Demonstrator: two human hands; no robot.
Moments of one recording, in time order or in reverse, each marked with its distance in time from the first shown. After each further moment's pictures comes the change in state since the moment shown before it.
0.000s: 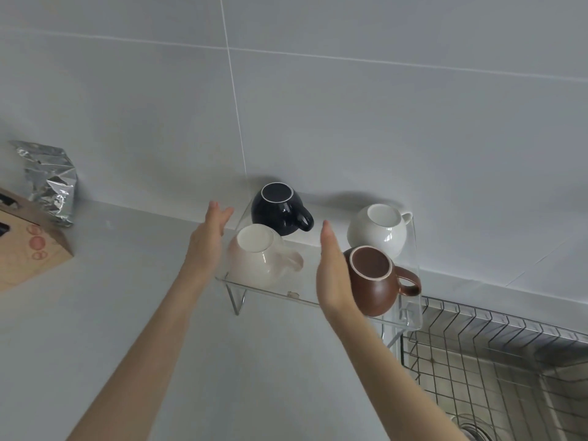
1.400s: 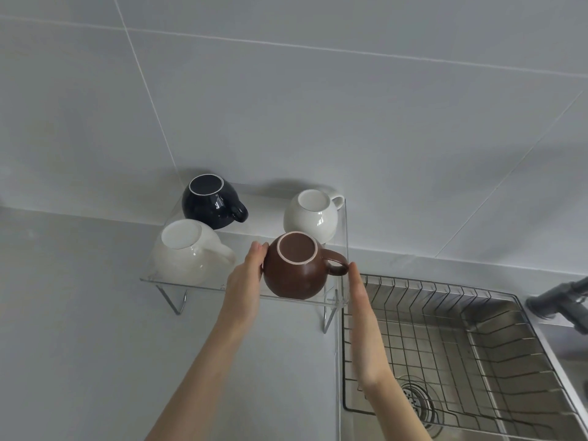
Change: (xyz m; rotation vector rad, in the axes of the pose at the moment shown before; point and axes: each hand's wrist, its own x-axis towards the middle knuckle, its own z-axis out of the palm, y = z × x) left_hand -0.097 0.008 0.131 -0.279 -0.250 -0.090; right_hand -0.083 0.033 -0.124 -0.392 0.162 -0.253
